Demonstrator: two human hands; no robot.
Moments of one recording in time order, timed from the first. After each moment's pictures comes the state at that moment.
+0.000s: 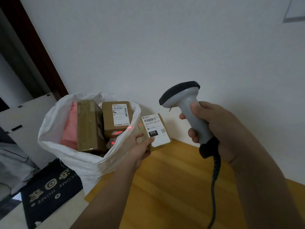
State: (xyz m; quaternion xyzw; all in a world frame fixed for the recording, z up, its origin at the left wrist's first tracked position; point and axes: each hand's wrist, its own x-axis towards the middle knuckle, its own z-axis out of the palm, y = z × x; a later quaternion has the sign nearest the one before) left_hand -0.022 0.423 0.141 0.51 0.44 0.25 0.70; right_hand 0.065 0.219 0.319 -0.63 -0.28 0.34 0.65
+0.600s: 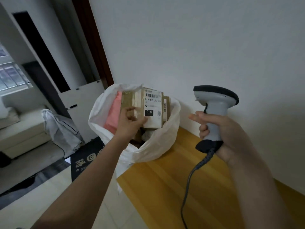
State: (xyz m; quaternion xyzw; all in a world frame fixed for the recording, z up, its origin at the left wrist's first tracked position) left_hand -0.134 0.480 0.228 0.60 0.47 0.43 0.49; right_hand 0.056 0.310 0.276 -0.44 -0.21 0.52 0.71
